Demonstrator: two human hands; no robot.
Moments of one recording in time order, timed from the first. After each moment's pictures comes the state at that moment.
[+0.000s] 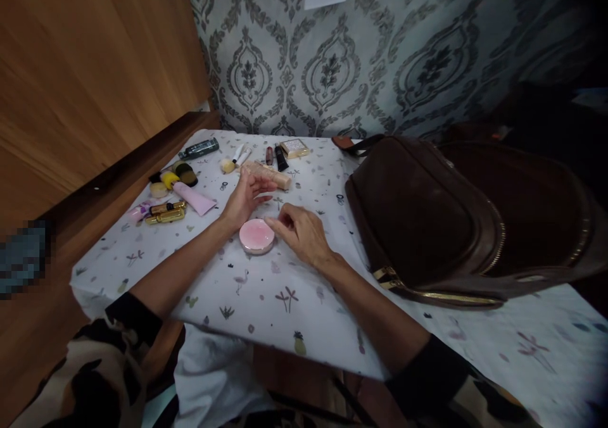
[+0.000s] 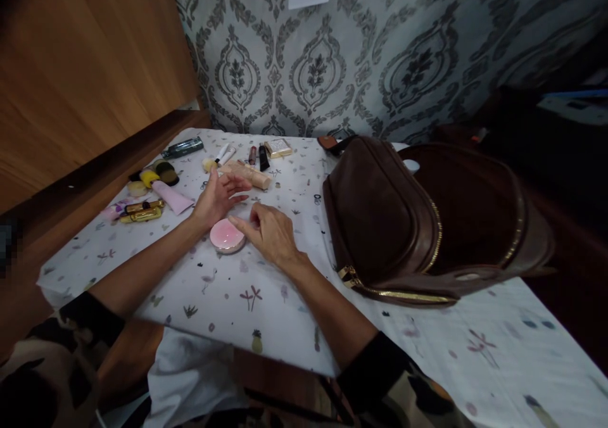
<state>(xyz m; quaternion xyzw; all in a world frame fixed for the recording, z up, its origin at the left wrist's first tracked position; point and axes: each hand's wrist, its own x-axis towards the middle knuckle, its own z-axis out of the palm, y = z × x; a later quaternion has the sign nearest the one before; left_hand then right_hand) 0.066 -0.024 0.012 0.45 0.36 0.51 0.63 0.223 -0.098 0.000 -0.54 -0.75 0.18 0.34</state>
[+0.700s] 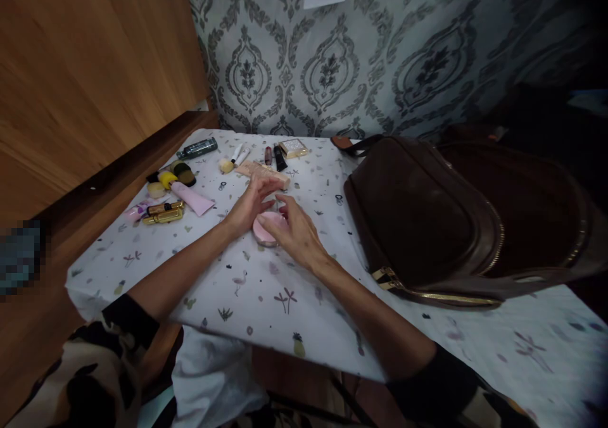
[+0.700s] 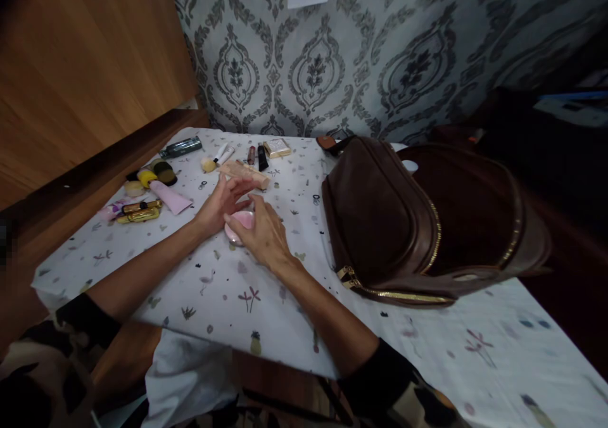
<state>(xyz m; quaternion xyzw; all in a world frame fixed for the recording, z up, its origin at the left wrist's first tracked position) 0.076 -0.036 0.007 0.48 0.32 0.48 0.66 0.209 -0.105 0.006 -0.58 -0.69 0.25 0.35</state>
